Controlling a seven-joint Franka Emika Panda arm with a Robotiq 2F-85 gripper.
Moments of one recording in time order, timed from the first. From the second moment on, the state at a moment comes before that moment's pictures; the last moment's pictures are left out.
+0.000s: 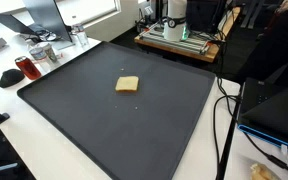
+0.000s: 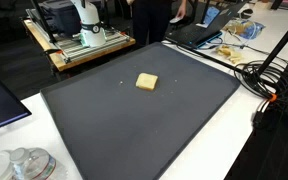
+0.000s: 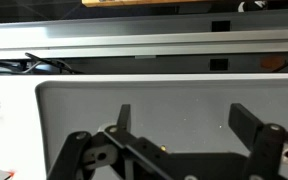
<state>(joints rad) -0.11 -0.73 -0.03 -2.67 -0.19 1.78 -0.05</state>
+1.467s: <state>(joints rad) 0.21 -0.69 0.05 -2.67 0.00 1.84 -0.14</state>
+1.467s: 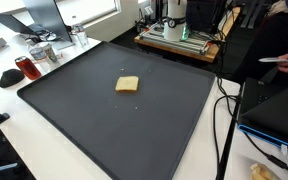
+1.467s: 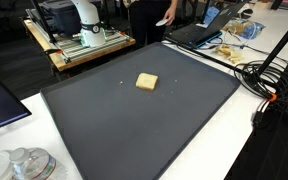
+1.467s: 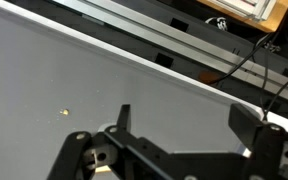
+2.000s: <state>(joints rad) 0.31 -0.64 0.05 -2.63 0.08 1.85 -0.35</state>
